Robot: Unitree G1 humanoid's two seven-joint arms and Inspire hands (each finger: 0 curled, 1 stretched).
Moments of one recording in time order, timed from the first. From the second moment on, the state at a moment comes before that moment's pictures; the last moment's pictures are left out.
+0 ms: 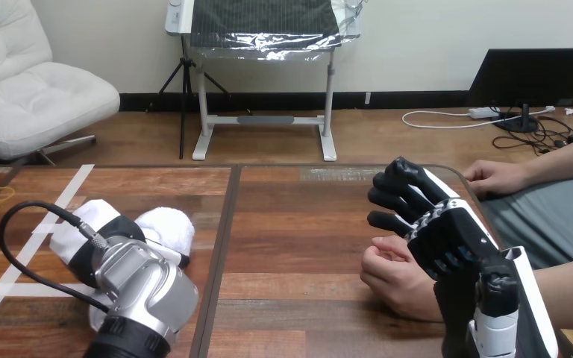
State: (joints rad) left arm -0.53 0.21 -0.31 0.42 0.74 1.09 -0.08; right arm 0.55 -0.11 0.17 -0.35 0.16 -0.63 0.21
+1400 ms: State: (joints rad) left arm -0.27 0.13 -0.21 0.07 0.63 0.88 0.13; right arm 0.55 -0.11 0.16 -0.36 0.15 -0.63 0.21
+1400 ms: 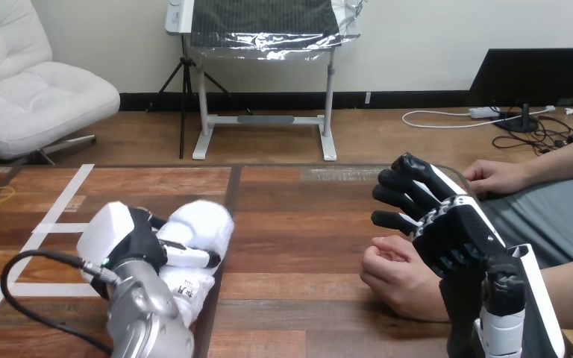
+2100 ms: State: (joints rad) left arm -0.24 0.11 -0.18 -0.06 0.63 0.83 0.17; right arm 0.55 -0.11 0.16 -0.36 0.16 -0.63 0.21
